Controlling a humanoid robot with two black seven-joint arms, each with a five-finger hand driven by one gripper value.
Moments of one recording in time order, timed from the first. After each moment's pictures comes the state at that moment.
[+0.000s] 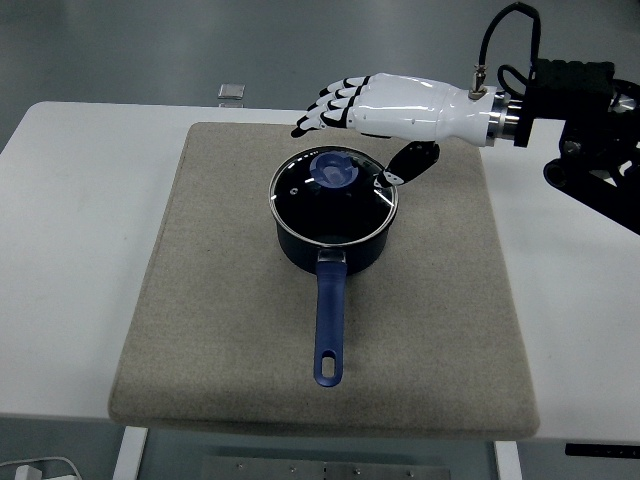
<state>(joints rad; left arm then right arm) -0.02 0.00 -0.03 -0.08 0.12 -0.05 0.08 1.31 -0.42 0.17 1.09 -1.66 -0.06 0.61</state>
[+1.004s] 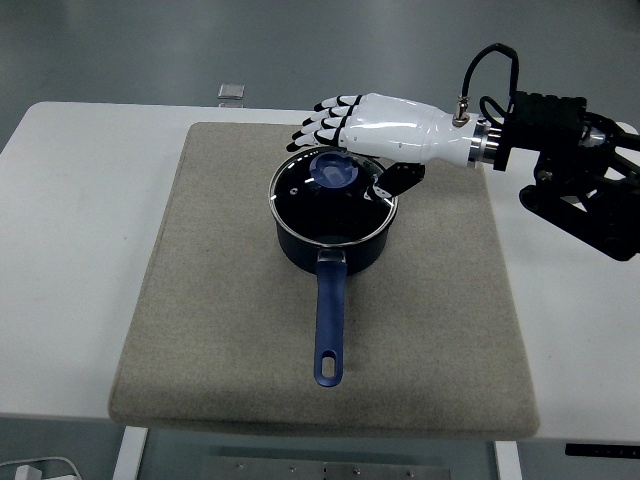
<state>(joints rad) -0.02 0.00 -0.03 -0.08 0.12 -0.05 0.08 1.24 -0.34 0.17 1.00 -1.72 -0.17 0.61</state>
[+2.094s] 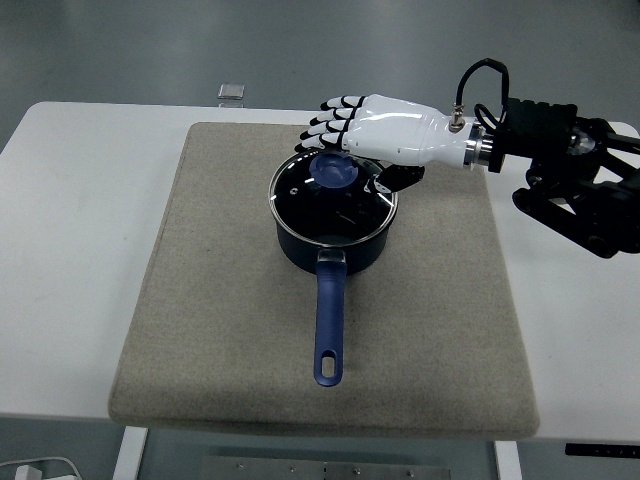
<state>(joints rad) -0.02 0.00 -0.03 -0.08 0.12 -0.05 0.08 1.25 -0.29 0.09 0.89 -1.77 -0.27 0.61</state>
